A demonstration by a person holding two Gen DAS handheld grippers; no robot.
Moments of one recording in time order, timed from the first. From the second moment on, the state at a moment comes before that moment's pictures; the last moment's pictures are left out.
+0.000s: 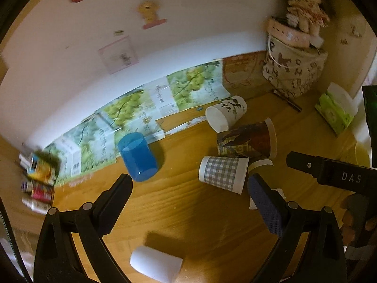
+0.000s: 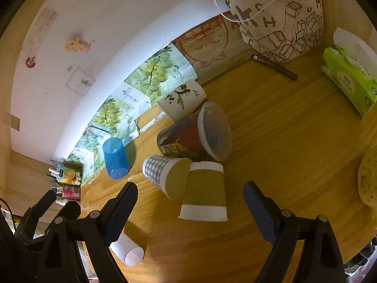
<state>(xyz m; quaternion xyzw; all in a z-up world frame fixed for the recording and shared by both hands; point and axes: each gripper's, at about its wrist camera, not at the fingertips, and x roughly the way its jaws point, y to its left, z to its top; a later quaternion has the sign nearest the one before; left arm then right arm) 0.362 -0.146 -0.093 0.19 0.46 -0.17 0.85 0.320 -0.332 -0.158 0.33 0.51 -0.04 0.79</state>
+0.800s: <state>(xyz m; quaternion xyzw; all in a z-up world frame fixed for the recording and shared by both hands) 0.394 -0.238 -0.138 0.40 0.40 -0.37 0.73 0.319 -0.388 -0.187 0.38 0.47 -0.09 0.79</state>
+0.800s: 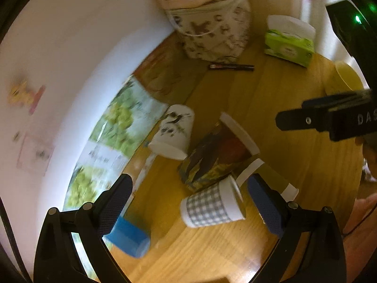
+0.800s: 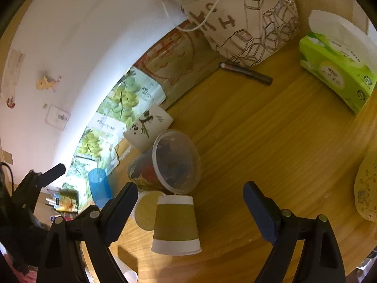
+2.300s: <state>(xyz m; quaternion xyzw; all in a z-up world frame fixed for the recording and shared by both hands) 0.450 -0.310 -0.245 0.42 0.50 -0.43 0.62 0.309 -0.425 -0.203 0.41 0.43 -0.11 0.79</state>
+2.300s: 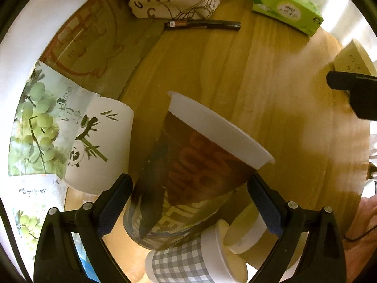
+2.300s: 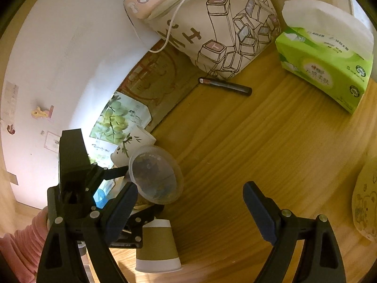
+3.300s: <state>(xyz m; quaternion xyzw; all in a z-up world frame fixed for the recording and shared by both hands) 0.504 -0.304 -0.237 0.36 0.59 -0.41 0.60 0.315 -0.417 -0.202 0.41 0.44 -0.08 0.80</state>
